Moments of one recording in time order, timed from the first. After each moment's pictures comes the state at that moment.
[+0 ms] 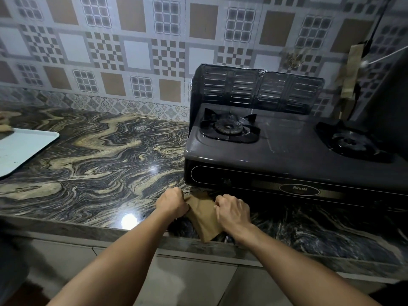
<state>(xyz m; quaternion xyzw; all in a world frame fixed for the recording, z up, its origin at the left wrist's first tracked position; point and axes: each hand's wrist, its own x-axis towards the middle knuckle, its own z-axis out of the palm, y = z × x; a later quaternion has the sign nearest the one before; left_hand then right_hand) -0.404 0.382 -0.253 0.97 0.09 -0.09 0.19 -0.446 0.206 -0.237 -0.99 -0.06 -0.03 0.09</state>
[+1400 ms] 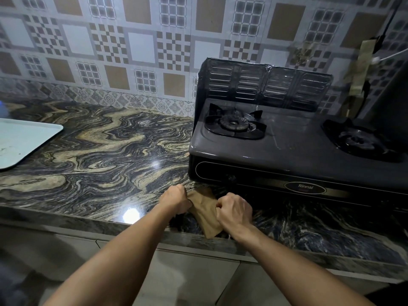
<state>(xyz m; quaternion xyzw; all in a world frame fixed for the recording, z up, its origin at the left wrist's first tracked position) -0.401 0.389 -0.257 0.96 0.08 -0.12 0.23 -0.453 0.215 -0.241 -0.99 -0.03 -0.05 0.12</state>
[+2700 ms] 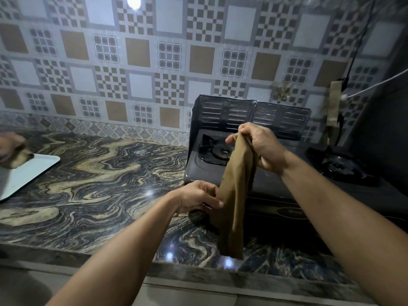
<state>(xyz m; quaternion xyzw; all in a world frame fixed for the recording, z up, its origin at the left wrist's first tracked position) -0.392 0.357 -0.147 0.67 -0.19 -0.32 0.64 -0.397 0.174 -0.014 -0.72 -0.10 0.01 0.69</state>
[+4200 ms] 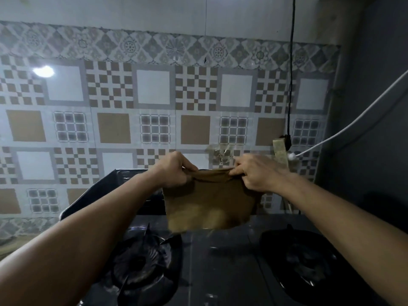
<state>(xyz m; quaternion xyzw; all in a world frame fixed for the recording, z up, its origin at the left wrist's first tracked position) -0.118 0.143 0.068 0.90 -0.31 0.13 0.26 -0.168 -0.106 0.076 -0.95 -0.22 -0.21 -0.05</state>
